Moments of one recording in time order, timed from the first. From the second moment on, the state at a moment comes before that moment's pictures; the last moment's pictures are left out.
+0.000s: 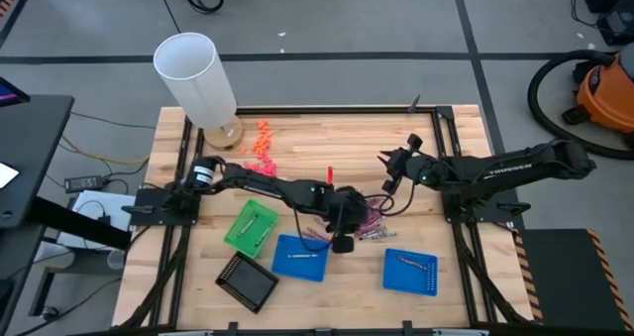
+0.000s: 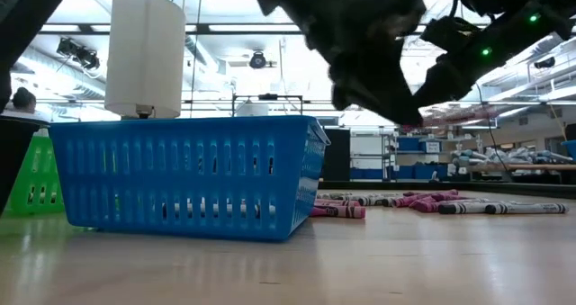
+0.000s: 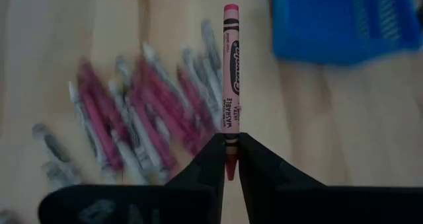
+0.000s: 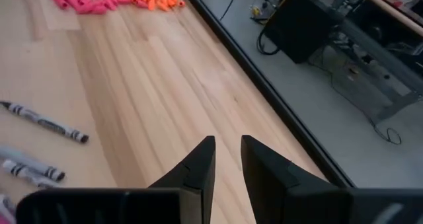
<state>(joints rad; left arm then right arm) -0.14 2.18 1.76 -0.43 0.04 -0.08 -0.01 0.90 0.43 -0.10 0.65 -0.03</state>
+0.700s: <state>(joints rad) -0.17 2.29 1.95 -0.36 0.12 -0.11 0.00 0.67 0.38 -0.17 0.63 0.00</state>
